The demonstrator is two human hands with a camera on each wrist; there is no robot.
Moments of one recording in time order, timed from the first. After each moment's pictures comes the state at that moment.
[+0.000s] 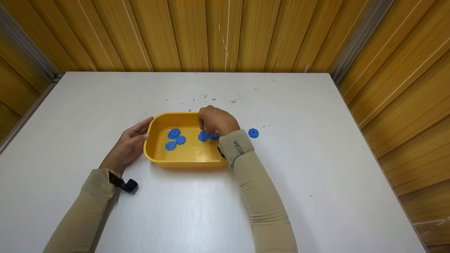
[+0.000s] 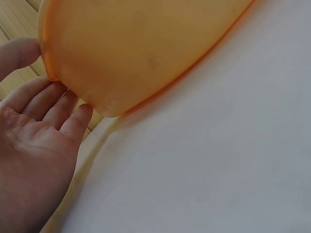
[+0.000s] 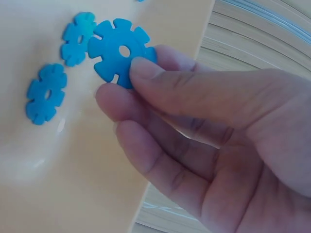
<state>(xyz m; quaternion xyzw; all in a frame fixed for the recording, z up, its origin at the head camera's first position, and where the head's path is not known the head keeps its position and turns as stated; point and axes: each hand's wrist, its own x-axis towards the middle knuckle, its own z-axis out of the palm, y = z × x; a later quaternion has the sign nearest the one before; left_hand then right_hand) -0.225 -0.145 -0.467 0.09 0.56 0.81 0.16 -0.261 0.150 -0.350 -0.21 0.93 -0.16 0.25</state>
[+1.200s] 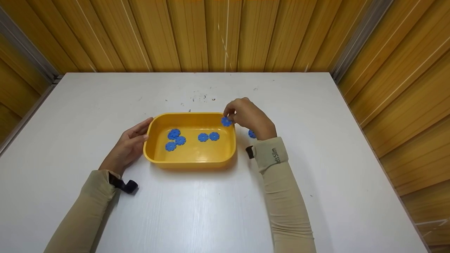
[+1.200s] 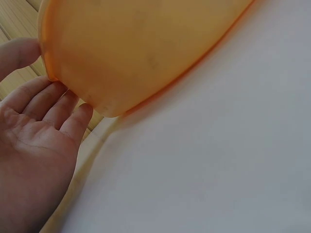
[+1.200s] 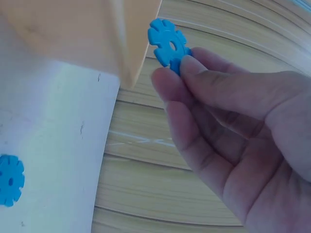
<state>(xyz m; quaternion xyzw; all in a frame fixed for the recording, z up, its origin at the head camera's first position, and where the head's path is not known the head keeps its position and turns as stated) -0.224 -0.147 -0.467 0.11 0.56 0.81 0.17 -0.248 0.231 -0.339 -0.18 0.94 -0.27 0.12</state>
